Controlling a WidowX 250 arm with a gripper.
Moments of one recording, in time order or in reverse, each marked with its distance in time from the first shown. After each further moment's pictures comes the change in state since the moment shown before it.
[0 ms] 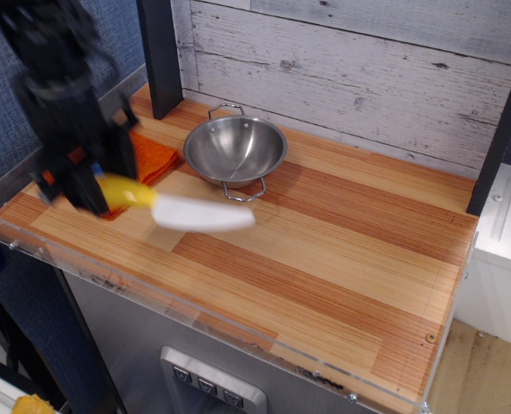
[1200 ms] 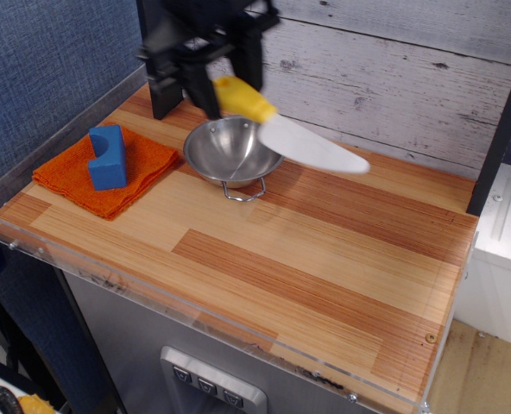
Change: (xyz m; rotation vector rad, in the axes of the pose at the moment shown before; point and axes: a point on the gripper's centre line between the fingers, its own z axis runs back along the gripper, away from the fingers) arm -0.096 -0.085 0.038 -0.102 0.060 -0.521
